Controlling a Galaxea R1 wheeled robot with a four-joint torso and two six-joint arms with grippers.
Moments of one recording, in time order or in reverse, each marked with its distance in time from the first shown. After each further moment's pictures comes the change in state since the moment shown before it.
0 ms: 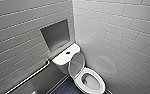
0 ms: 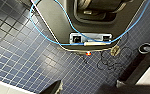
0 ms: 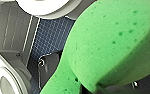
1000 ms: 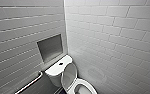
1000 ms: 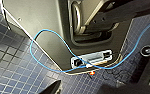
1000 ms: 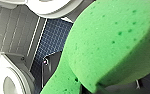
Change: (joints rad) left arm 0.025 -0.004 -0.002 0.000 0.015 0.000; right arm -0.169 0.095 -0.039 -0.001 0.080 -0.074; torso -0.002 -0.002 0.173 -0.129
